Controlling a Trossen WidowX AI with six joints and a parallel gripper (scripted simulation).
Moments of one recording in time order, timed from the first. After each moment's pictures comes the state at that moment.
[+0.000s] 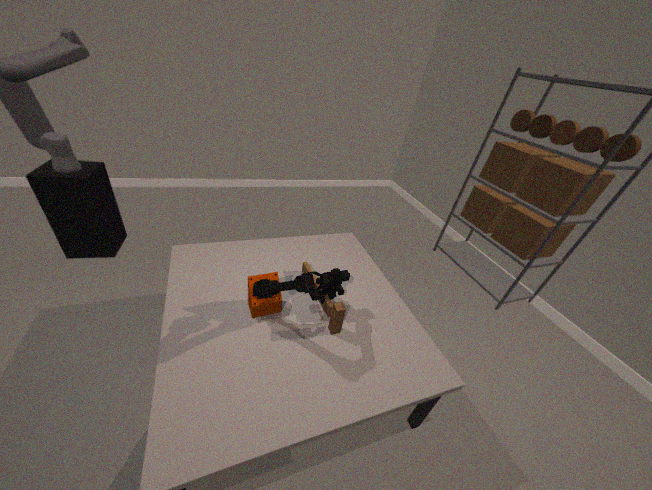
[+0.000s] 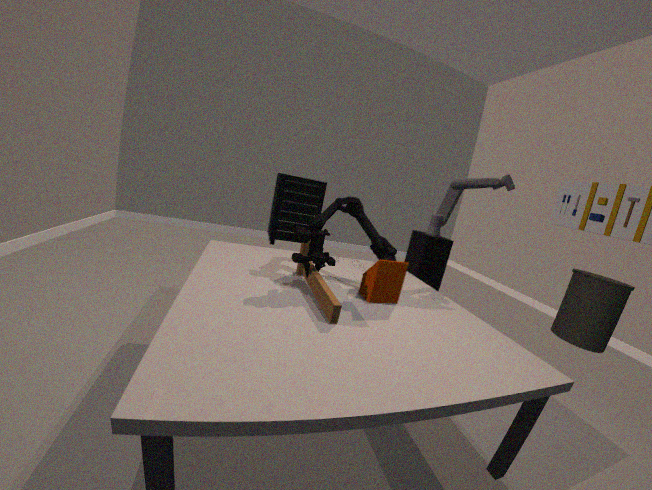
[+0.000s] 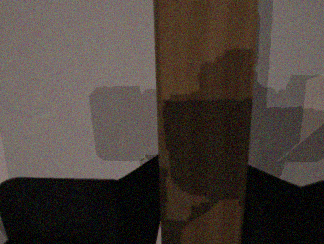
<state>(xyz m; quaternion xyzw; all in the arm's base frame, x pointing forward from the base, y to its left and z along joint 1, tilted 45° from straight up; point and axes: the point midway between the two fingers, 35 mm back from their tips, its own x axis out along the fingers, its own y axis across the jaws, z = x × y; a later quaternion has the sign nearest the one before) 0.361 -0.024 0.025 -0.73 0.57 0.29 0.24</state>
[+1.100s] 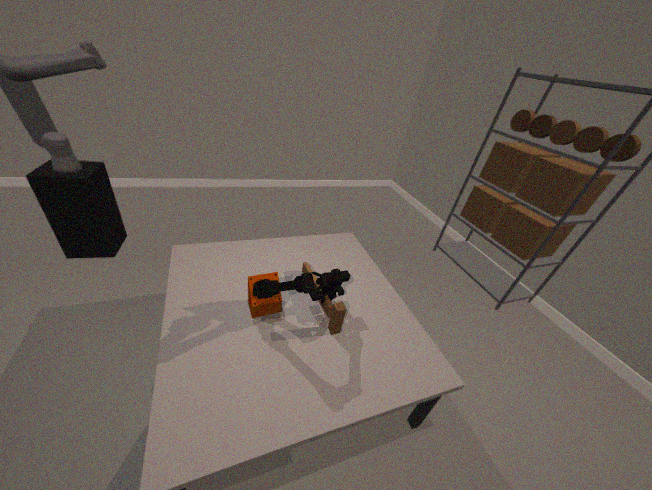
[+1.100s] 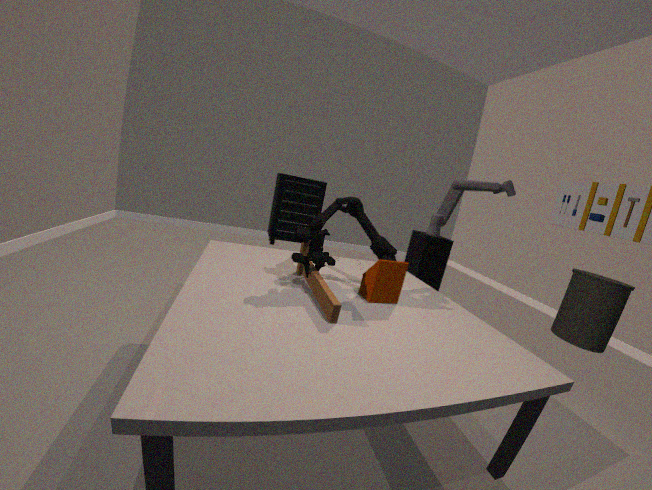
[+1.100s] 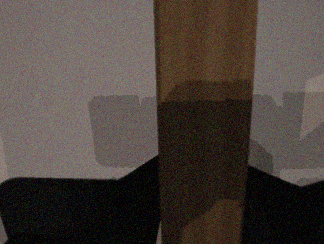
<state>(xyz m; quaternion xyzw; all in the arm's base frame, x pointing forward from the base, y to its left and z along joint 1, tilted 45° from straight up) 0.361 -0.026 0.027 -0.73 0.57 0.29 0.25</state>
